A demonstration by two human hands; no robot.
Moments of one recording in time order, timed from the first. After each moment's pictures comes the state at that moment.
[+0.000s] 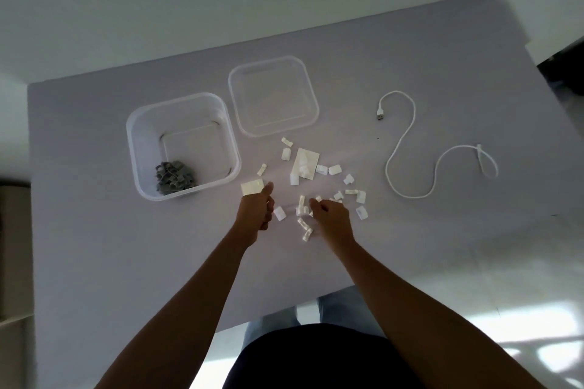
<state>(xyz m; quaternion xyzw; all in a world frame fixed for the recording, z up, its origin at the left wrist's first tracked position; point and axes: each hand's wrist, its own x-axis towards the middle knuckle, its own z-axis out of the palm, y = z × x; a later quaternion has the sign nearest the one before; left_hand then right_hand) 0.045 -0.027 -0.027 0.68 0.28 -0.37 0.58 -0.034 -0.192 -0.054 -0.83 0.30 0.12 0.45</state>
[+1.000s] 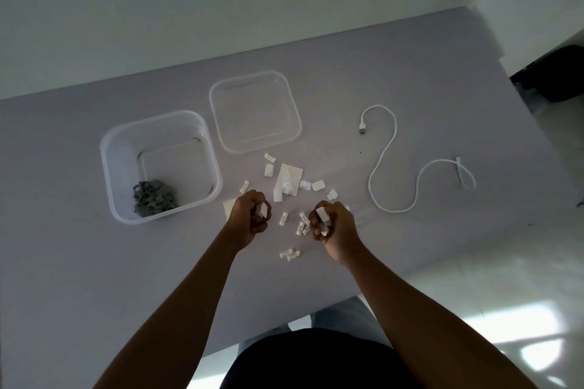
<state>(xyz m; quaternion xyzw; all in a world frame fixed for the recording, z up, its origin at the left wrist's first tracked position) 0.070 -0.048 -0.023 0.52 0.22 -0.42 0.71 -0.022 -0.238 -0.034 -0.44 0.35 0.13 0.81</state>
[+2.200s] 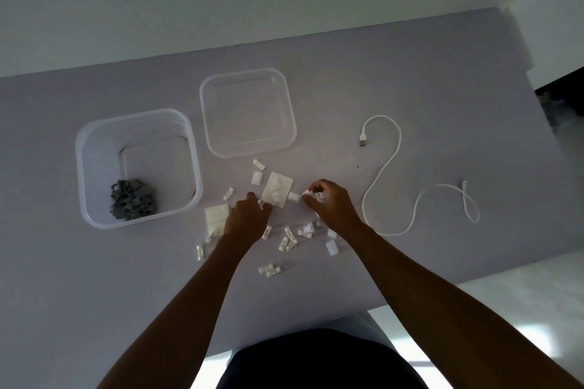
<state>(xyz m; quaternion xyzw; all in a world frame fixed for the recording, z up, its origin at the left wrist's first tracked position) 0.083 -0.101 -0.056 0.93 0.02 -0.28 0.23 0.053 -0.310 -0.063 -0.88 0.15 0.12 0.44</state>
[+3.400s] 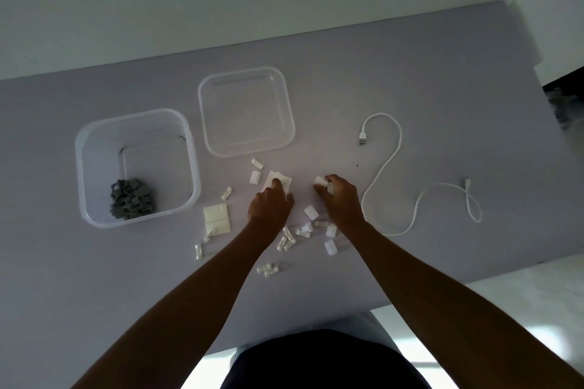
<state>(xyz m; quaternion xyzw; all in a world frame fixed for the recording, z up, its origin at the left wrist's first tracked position) 0.092 -0.154 -0.062 0.96 -0.06 -0.24 0.16 0.055 -0.323 -0.074 -0.89 0.20 0.06 0.39</state>
